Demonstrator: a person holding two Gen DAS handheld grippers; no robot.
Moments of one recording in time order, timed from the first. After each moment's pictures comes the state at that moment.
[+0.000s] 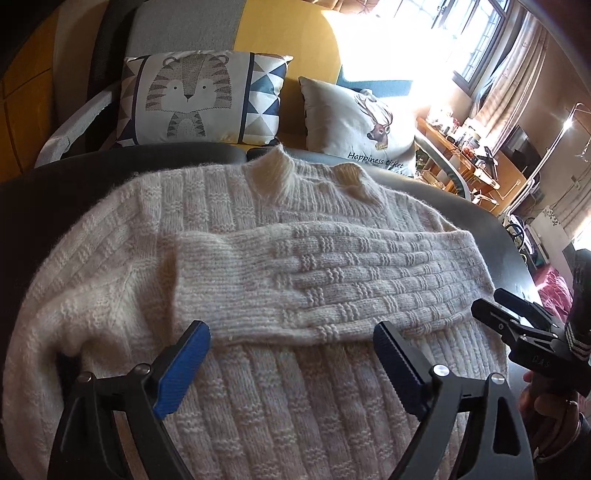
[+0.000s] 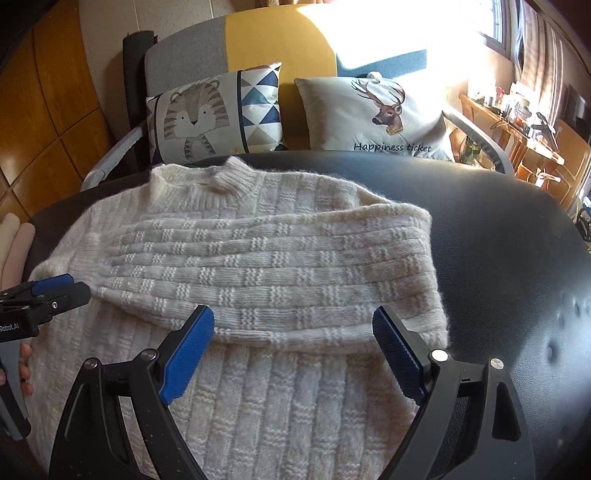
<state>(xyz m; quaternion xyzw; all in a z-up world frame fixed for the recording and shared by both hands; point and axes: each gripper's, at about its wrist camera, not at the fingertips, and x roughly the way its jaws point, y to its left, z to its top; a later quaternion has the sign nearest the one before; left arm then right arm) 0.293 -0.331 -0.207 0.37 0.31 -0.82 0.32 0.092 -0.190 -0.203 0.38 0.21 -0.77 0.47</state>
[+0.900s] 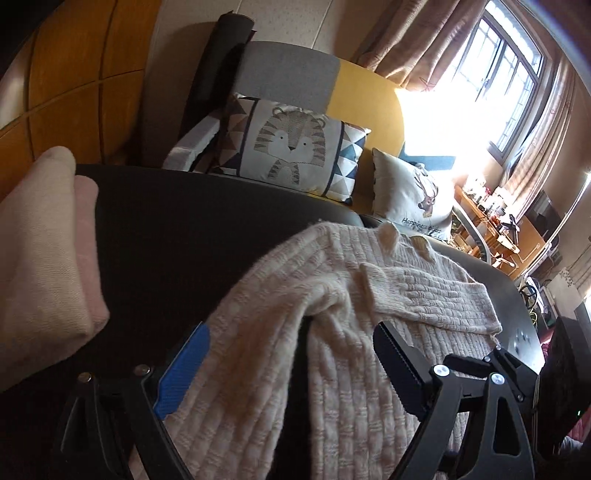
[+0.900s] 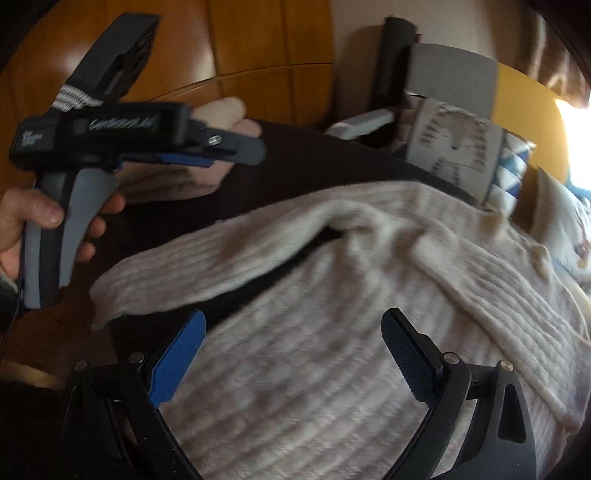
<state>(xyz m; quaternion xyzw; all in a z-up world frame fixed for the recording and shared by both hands) 0.529 -0.335 -0.138 0.27 0.34 -0.80 0.41 0.389 -0.240 -0.193 0.25 0.33 -0.50 0.76</state>
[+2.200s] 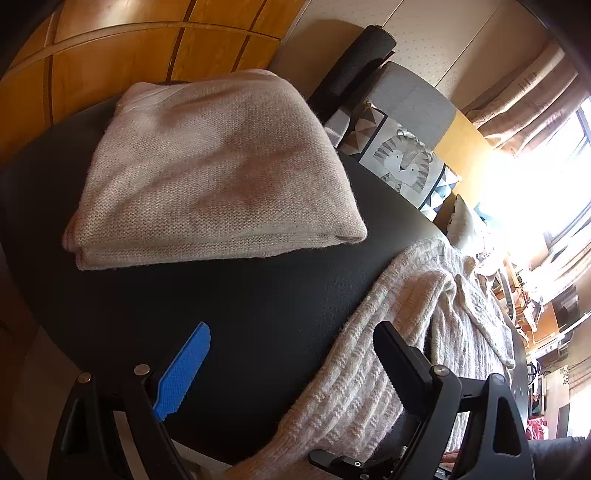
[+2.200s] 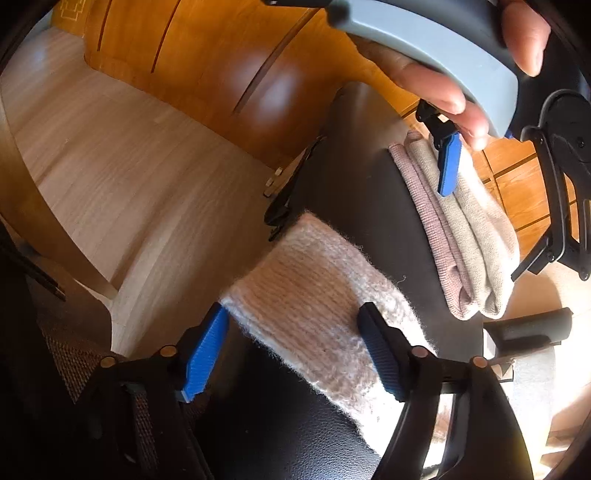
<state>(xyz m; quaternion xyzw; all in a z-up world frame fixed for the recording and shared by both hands) 0.730 -0.303 -0.183 0.22 0.46 -0.70 0.50 0.636 -0.161 -0.298 -0.19 0.56 -0.25 0.77</state>
